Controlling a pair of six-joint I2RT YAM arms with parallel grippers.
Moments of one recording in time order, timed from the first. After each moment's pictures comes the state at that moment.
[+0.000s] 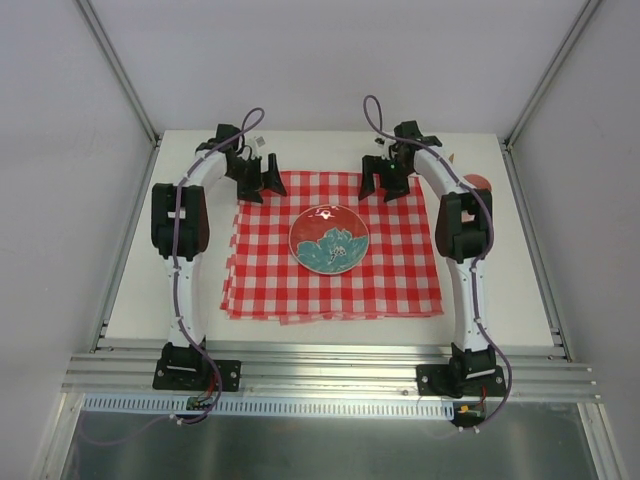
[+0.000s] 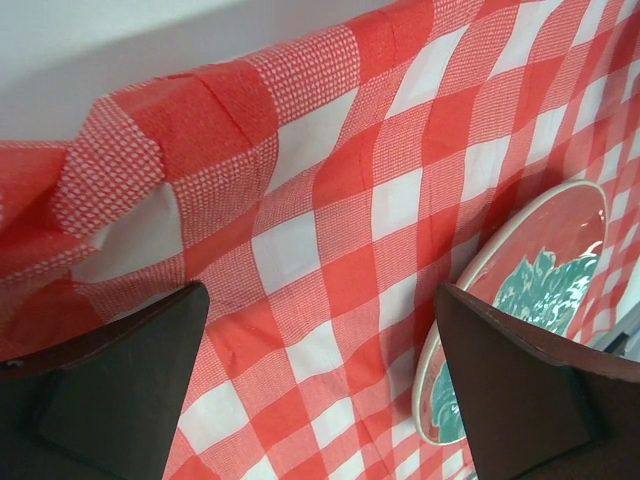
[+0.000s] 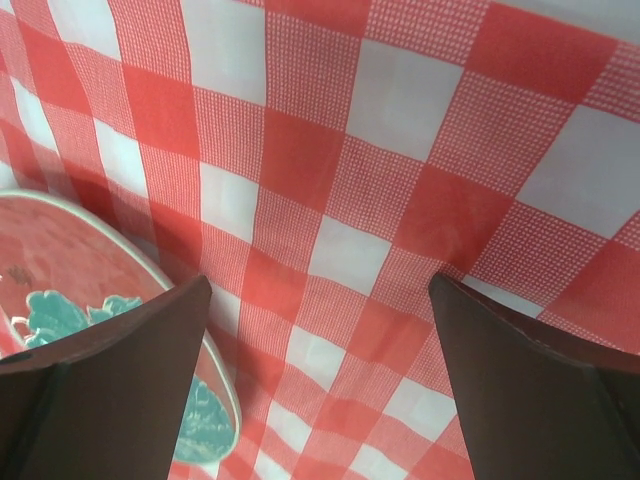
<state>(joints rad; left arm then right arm) -0.09 2.32 1.90 -0.70 0.61 -0.18 0.22 2.42 2.13 -0.91 -0.42 0.08</state>
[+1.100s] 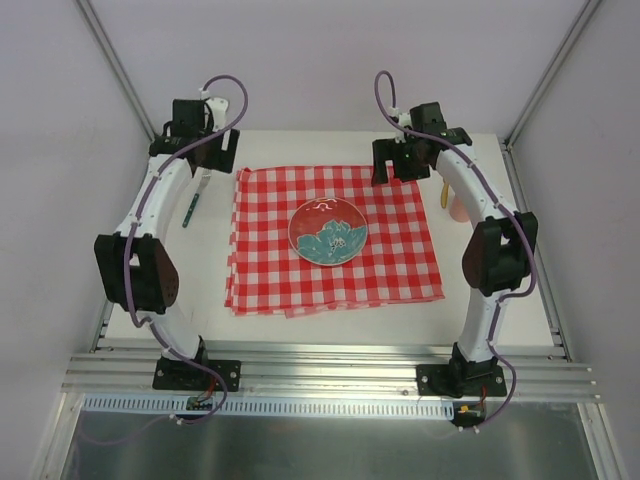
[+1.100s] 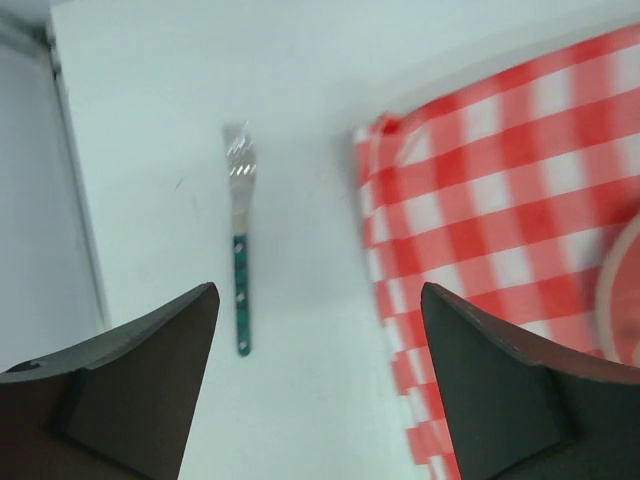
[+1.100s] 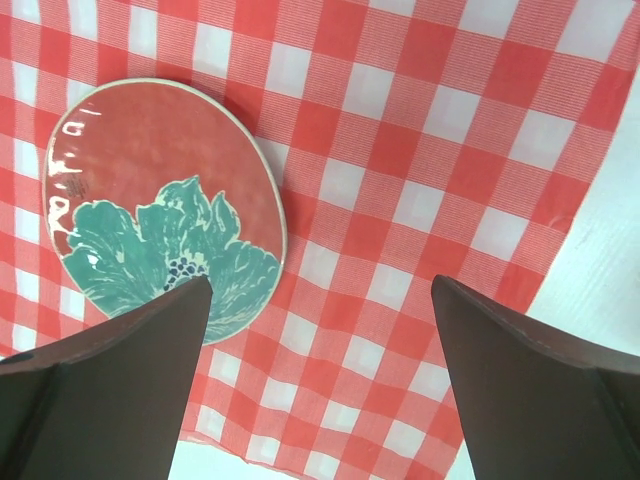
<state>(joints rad) -0.08 1.71 1.67 -0.62 0.00 0.19 0.26 1.98 1.88 -0.85 -0.26 0.03</state>
